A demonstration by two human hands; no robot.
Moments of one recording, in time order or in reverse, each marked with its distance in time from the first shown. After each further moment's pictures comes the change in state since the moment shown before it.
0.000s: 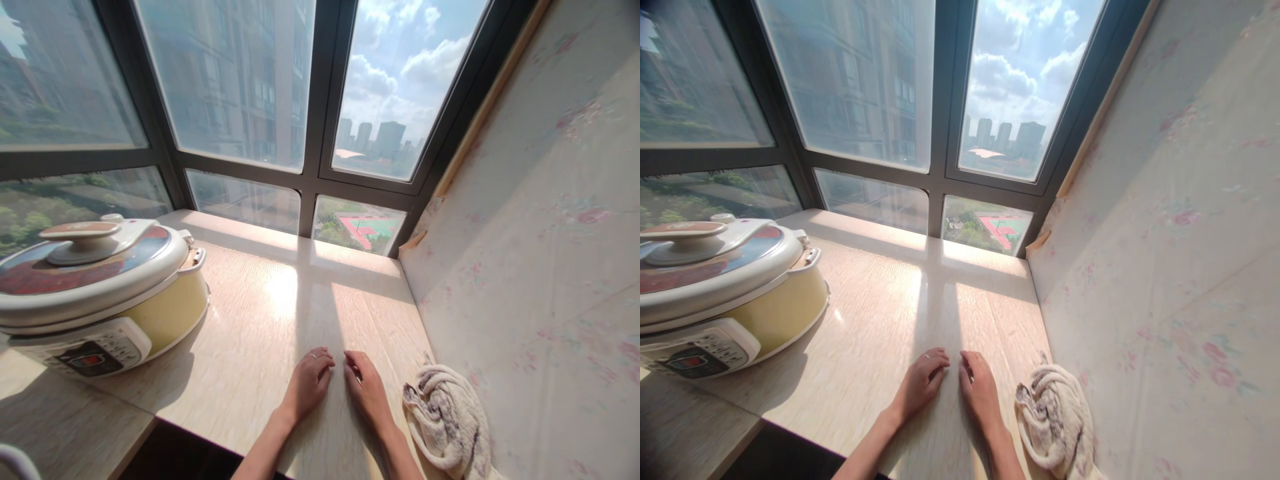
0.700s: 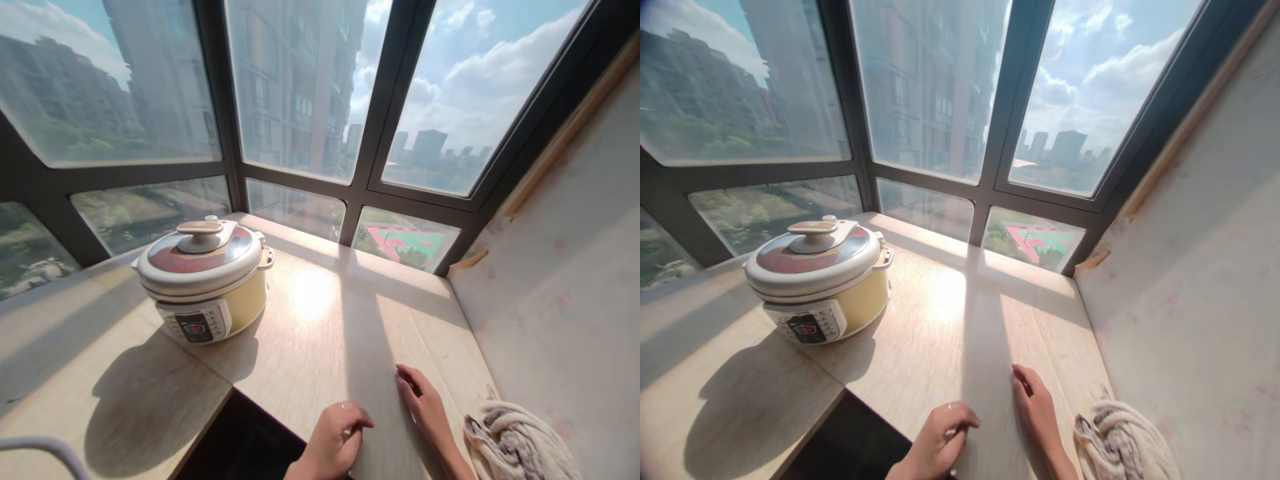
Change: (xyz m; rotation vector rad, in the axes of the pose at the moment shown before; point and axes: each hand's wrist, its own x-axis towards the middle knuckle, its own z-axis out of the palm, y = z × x) left_hand -0.090 0.030 -0.048 -0.261 0.073 0.046; right_hand 0.004 -0.013 -0.010 -0.009 0.019 0.204
